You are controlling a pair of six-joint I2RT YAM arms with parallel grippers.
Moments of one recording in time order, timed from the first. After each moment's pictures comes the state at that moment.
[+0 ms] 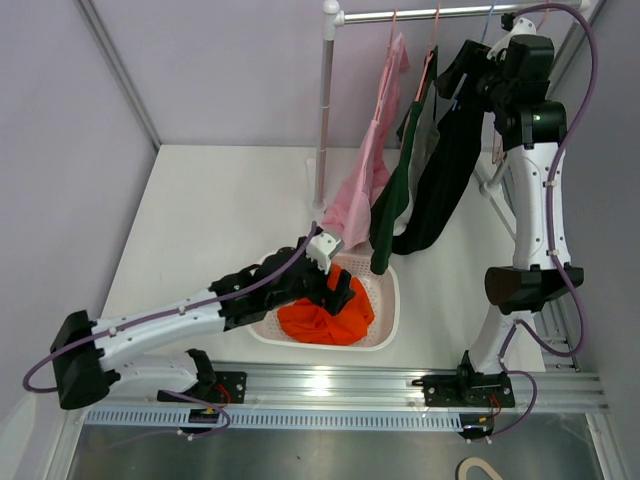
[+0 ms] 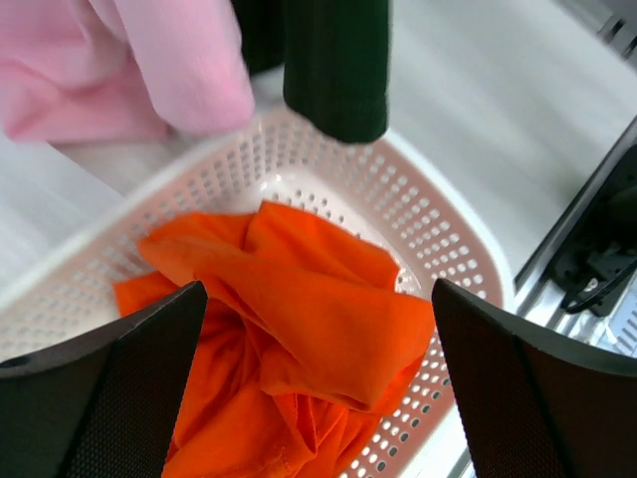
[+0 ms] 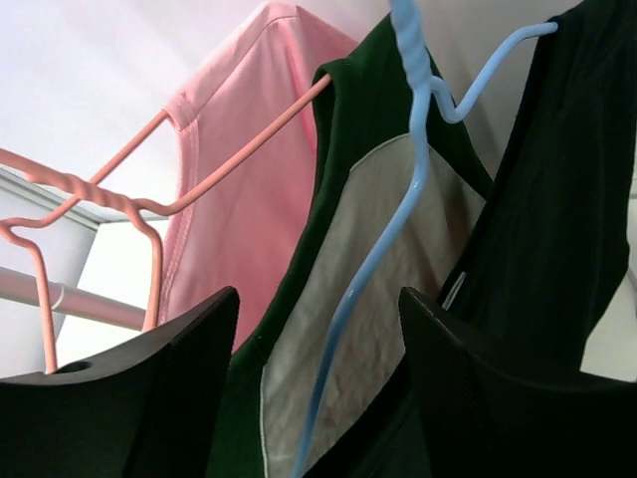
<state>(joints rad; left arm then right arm) -1.05 1.16 0.82 -0.14 -0.11 -0.27 0.08 1.87 2.45 -0.83 -0.15 0.34</state>
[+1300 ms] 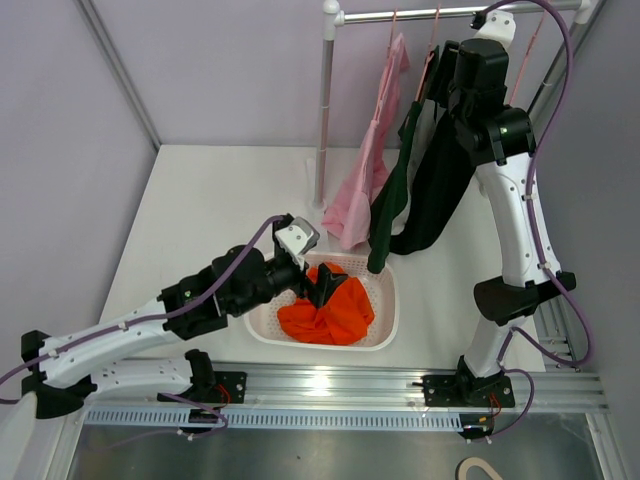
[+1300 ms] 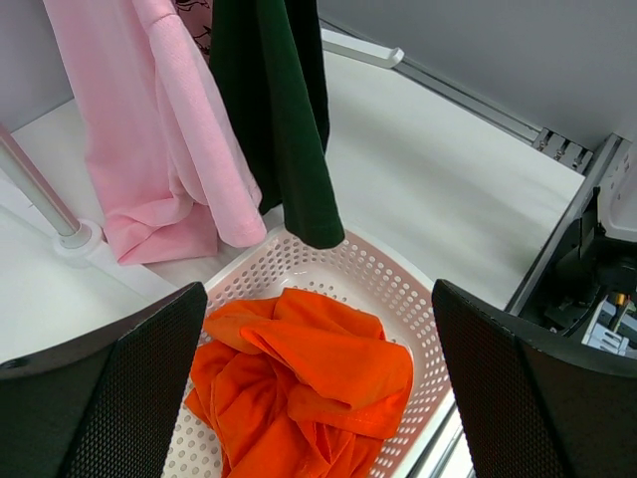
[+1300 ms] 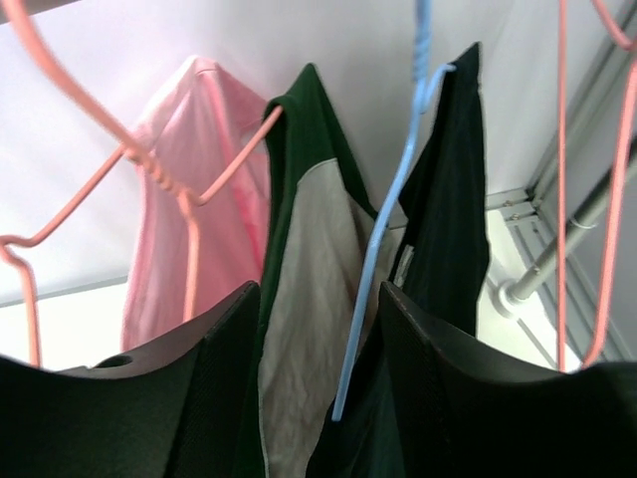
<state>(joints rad) -1.16 0.93 0.99 -0.25 -0.25 -0.10 0.35 1.82 2.45 -0.82 0.49 0.23</state>
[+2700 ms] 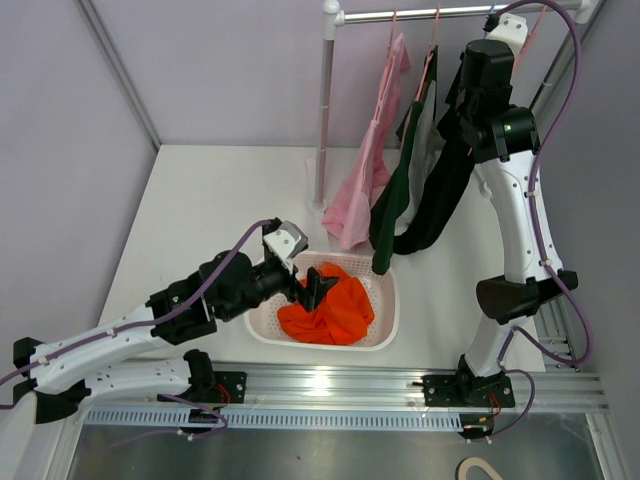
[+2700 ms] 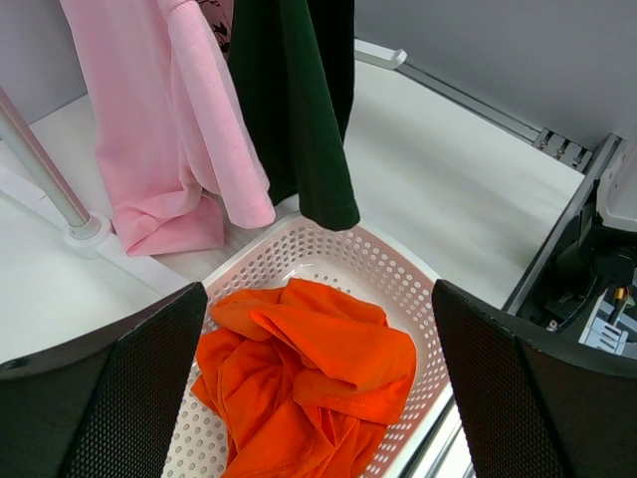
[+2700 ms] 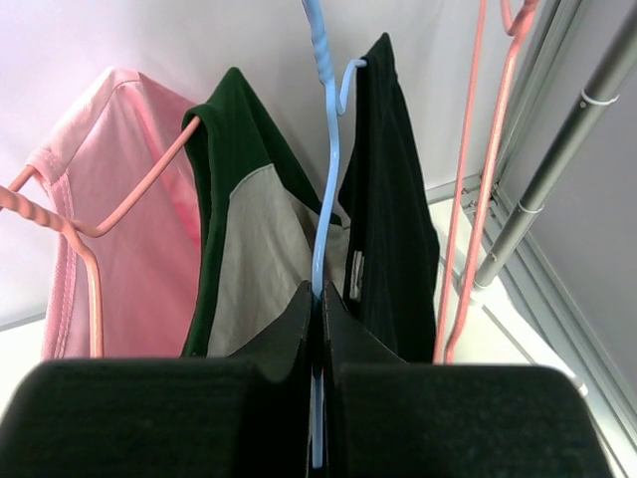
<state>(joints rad) -1.16 0.85 0.96 -0.28 -0.26 -0.10 0.30 1.82 2.42 -0.82 0.56 0.24</state>
